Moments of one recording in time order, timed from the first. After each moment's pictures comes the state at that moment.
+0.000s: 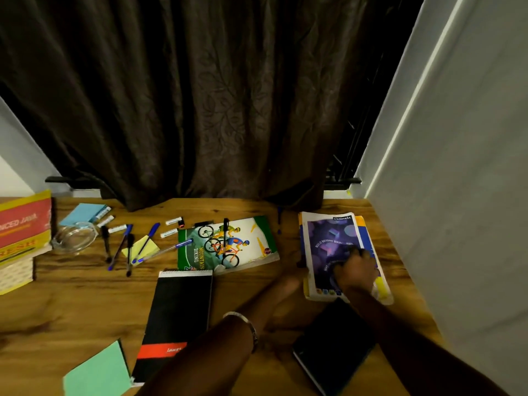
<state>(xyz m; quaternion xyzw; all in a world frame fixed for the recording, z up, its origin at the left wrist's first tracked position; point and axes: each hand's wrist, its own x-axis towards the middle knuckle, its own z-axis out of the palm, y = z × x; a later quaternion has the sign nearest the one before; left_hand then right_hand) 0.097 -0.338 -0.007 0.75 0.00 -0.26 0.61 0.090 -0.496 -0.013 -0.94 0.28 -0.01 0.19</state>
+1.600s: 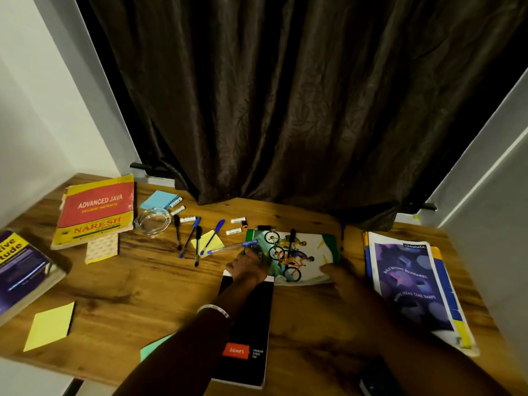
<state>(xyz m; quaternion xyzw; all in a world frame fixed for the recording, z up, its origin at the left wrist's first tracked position) 0.142 -0.120 -0.018 0.94 0.21 -0.15 0.24 0.109 -0.346 -0.012 -0.71 0.18 0.17 0.66</state>
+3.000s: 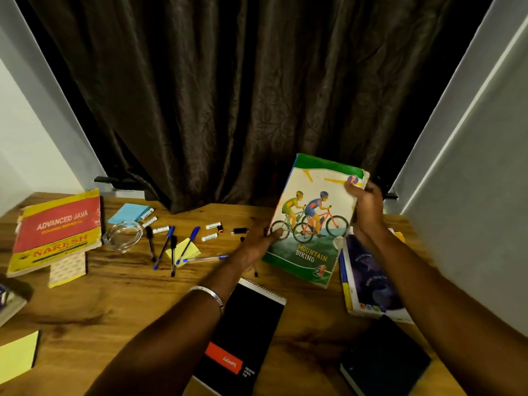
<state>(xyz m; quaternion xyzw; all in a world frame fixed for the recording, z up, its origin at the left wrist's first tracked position) 0.164 -0.170 0.042 0.77 0.00 -0.11 0.62 0.185 -0.398 0.117 -0.57 0.12 -0.13 0.81</state>
